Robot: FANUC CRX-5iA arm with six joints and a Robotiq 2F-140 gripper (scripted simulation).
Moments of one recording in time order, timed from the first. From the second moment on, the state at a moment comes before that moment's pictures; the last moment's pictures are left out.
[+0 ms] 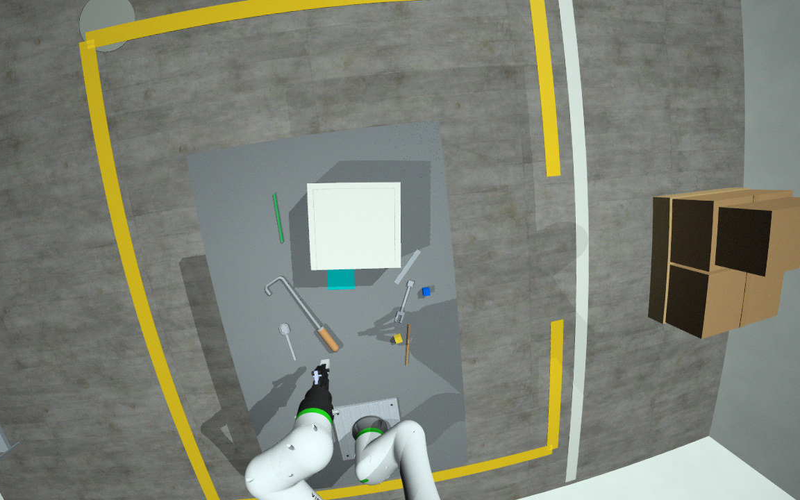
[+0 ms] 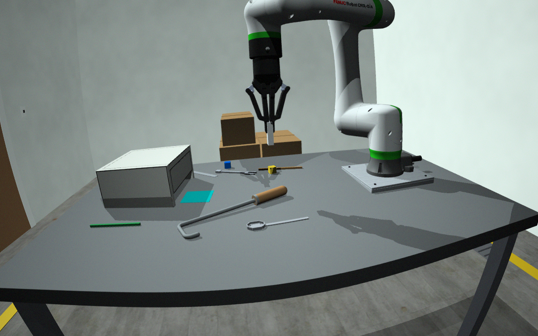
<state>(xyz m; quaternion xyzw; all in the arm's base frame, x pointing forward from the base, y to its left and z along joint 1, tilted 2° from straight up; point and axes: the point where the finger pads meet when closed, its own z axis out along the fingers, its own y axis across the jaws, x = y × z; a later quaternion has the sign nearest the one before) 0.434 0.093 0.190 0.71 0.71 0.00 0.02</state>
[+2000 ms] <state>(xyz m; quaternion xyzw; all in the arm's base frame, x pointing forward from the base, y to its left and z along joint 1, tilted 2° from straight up) 0.434 0.093 0.191 0.97 0.23 0.00 0.02</state>
